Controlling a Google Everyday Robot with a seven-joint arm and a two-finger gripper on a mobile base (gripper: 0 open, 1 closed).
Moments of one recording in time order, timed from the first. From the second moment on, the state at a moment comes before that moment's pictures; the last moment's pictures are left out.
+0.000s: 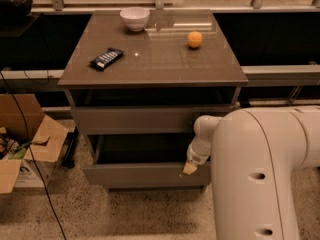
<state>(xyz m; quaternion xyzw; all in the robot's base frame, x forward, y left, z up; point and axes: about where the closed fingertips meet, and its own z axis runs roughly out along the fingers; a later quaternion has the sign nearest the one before) 0.604 -0.140 0.420 -0.56 0.82 0.10 0.07</state>
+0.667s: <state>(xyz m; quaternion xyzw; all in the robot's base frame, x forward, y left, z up) 0.604 -0.138 0.422 -0.56 0.82 0.10 0.07</state>
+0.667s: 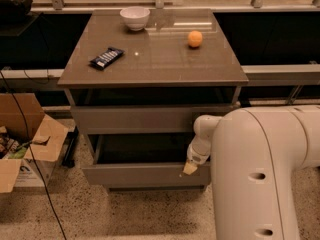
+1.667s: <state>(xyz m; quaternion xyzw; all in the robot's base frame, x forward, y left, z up) 0.574 -0.156 0.409 -0.56 0.82 0.11 0.02</state>
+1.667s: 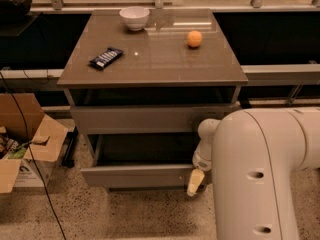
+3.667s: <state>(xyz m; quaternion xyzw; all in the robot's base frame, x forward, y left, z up) 0.493 -0.184 0.401 -0.51 0.85 0.14 -0.04</state>
